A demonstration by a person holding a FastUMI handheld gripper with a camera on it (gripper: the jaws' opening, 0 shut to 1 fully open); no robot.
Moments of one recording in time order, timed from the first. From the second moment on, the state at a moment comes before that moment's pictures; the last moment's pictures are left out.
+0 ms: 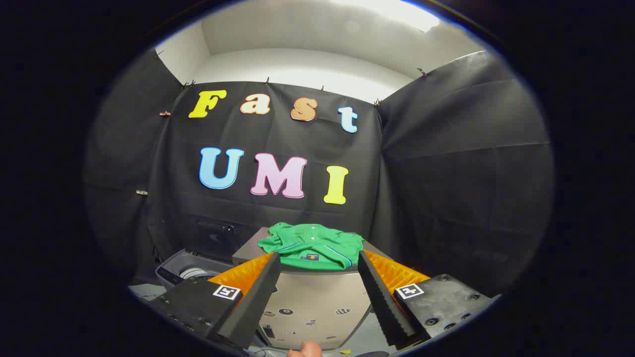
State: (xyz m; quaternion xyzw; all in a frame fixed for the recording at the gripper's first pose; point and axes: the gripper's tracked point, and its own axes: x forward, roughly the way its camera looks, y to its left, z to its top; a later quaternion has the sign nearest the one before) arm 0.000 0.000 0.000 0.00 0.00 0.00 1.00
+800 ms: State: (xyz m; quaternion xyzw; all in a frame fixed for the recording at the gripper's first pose) arm 0.005 0.018 -0.018 0.04 0.02 0.00 1.00
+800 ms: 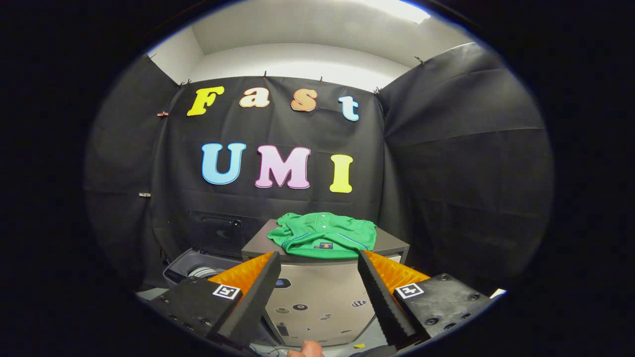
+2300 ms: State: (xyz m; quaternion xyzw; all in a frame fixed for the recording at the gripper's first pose) arm 0.245 -0.007 -0.053 0.06 0.29 -0.09 0.95
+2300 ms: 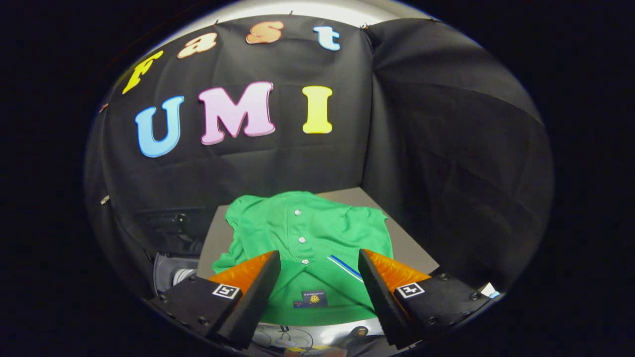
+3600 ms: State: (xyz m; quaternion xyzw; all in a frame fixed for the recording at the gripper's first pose) arm 0.327 0.008 -0.115 0.07 0.33 -0.07 0.94
